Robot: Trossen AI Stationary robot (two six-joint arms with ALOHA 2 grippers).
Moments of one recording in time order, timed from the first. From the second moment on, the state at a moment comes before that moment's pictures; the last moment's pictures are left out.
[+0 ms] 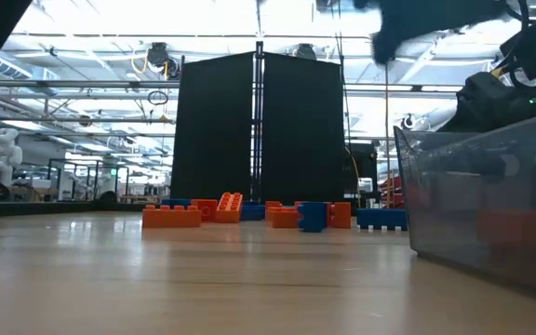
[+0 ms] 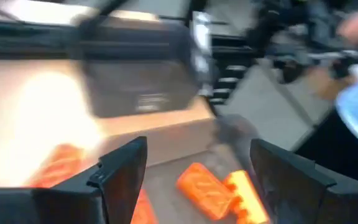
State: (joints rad) left arm -0.19 2.13 1.81 -0.17 0.30 -0.12; right arm -0.07 0.40 0.04 -0.01 0.26 0.65
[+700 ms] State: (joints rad) left arm -0.18 1.70 1.48 -1.08 -0.42 -0.51; right arm -0.06 0.41 0.04 -0.01 0.26 0.59
